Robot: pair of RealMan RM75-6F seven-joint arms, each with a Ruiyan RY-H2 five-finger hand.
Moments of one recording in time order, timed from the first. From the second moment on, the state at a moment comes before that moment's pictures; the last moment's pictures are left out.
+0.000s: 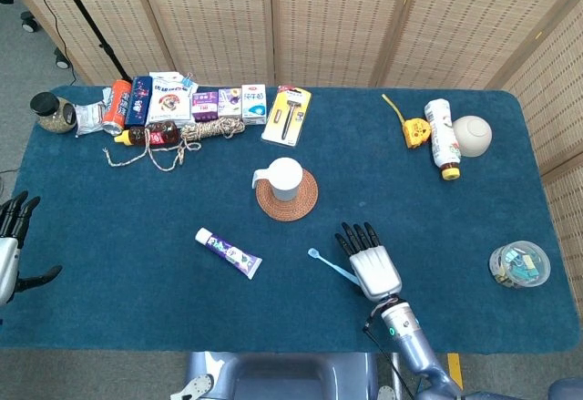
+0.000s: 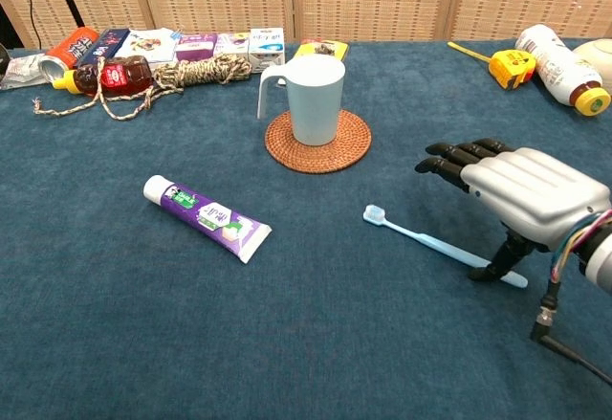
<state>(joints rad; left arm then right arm) -0.12 -1.02 -0.09 -1.80 1.38 1.45 0.11 0.41 -1.72 0.10 -1.45 -1.34 1.15 -0.64</state>
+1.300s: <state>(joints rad) -0.12 -1.01 -0.09 -1.80 1.38 1.45 0.10 0.51 -1.65 0.13 -1.57 -1.11 1.06 -0.68</state>
